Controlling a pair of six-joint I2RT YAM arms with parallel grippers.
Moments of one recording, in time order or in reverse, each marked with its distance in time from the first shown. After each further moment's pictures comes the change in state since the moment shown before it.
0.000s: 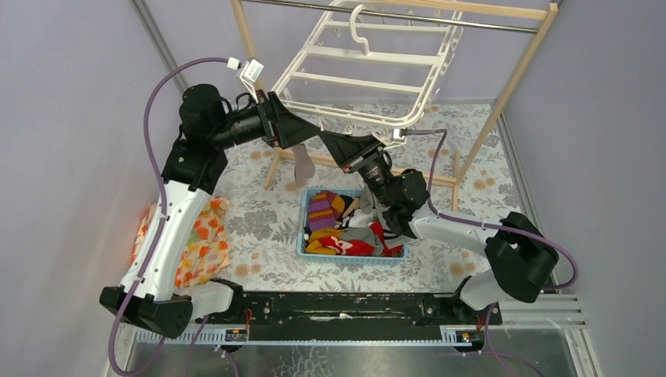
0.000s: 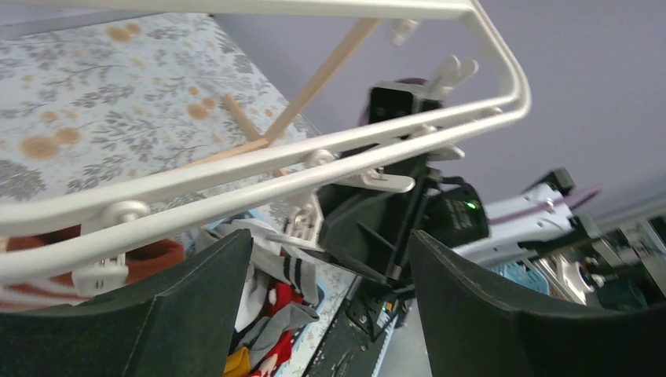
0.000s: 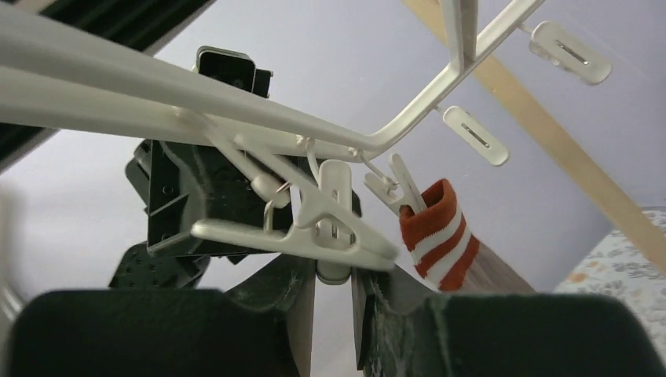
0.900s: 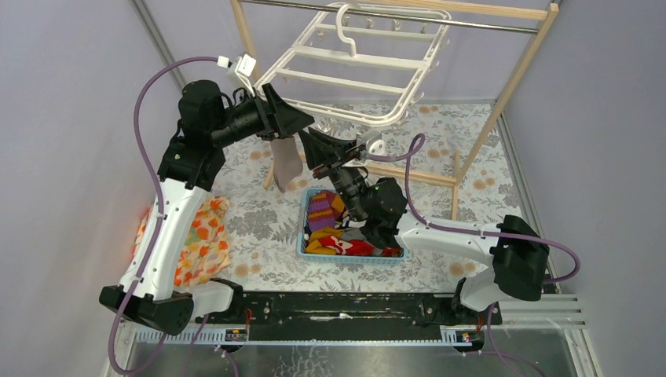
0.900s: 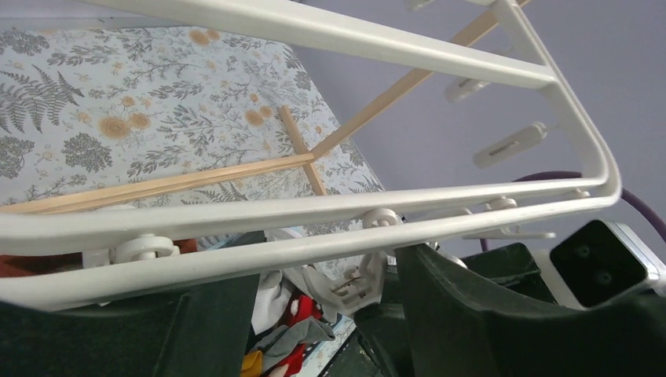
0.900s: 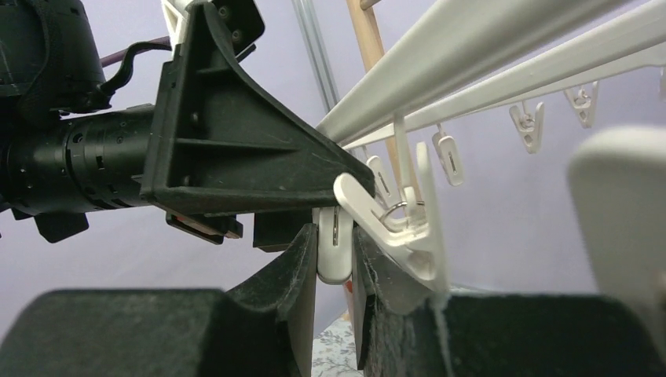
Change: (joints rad) left arm 0.000 0.006 0.070 -0.145 -0.221 -0.002; right arm 0.277 0.009 0.204 -0.208 0.385 -0.920
